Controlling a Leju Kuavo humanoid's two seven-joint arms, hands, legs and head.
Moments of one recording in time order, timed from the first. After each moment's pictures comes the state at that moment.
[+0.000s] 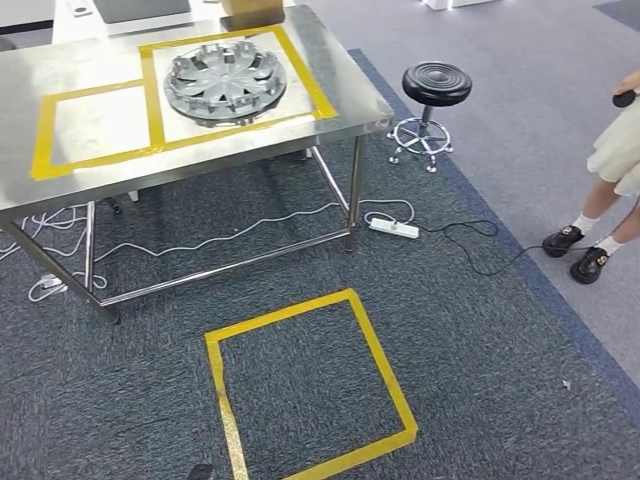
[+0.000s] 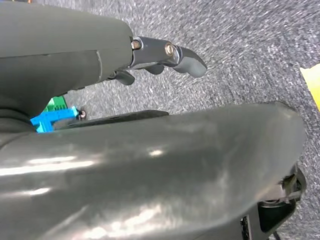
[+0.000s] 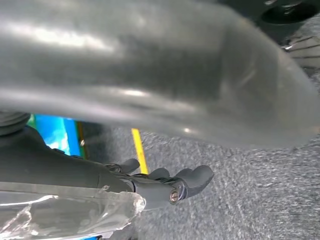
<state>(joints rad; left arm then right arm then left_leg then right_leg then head) -0.09 -0.26 0.97 -0.23 -1.10 0.11 0.03 -0.04 0.14 -0.47 -0.22 0.58 -0.28 0.09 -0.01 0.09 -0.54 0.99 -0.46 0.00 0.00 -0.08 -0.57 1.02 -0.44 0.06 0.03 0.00</state>
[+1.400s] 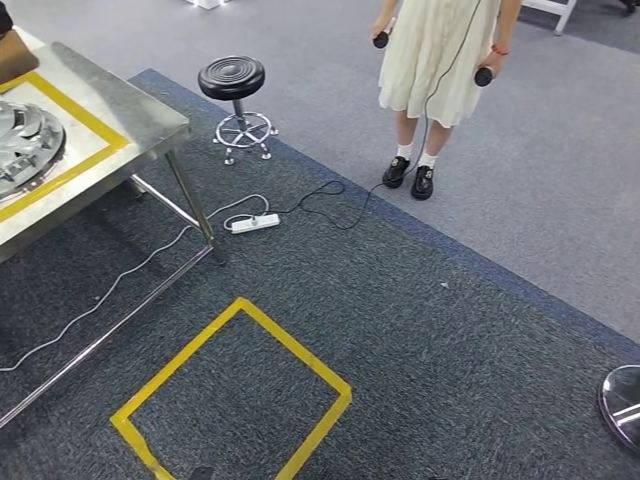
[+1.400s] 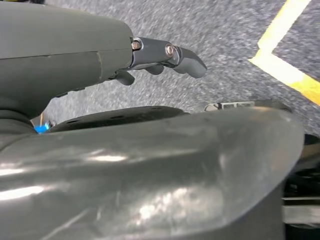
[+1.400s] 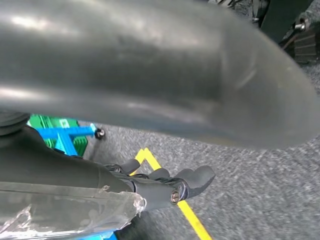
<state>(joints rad) -0.09 -0.26 0.98 -0.23 -1.10 0.11 0.03 -0.03 0.14 -0.50 -0.22 0.57 -0.28 0.10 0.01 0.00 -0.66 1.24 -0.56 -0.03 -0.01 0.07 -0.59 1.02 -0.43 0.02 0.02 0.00</state>
